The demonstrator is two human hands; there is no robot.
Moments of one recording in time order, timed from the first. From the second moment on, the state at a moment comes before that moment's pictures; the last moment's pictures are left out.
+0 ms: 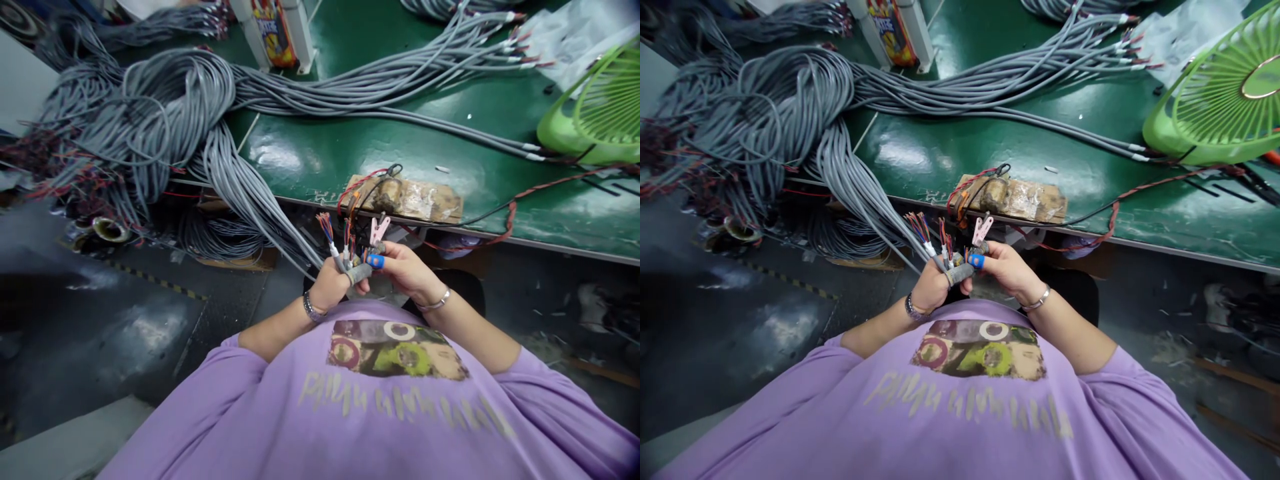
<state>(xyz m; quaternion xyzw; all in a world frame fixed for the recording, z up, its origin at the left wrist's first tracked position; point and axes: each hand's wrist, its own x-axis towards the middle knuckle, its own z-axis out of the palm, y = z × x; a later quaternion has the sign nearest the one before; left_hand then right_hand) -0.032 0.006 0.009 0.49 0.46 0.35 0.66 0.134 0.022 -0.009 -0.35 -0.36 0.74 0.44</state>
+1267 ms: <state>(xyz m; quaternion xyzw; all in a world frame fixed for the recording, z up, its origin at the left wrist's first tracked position) -0.013 0.010 0.001 0.42 0.47 0.44 0.64 0.118 0.056 -0.014 -0.34 -0.24 0.77 0.48</state>
